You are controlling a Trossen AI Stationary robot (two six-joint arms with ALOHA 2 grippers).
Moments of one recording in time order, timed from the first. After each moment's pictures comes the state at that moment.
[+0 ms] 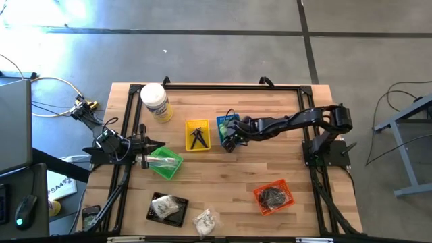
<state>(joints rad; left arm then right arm) -0.70 0.01 0.10 -0.16 -0.88 0.08 -0.06 1.73 1.07 -0.30 0.25 0.62</state>
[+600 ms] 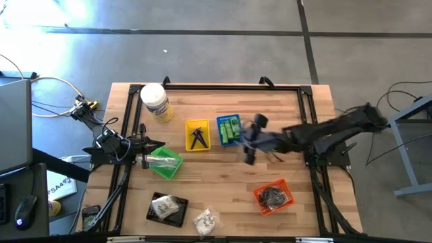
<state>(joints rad) -0.70 0.01 0.10 -0.16 -0.88 0.08 0.21 1.35 1.07 -0.36 0.53 0.18</state>
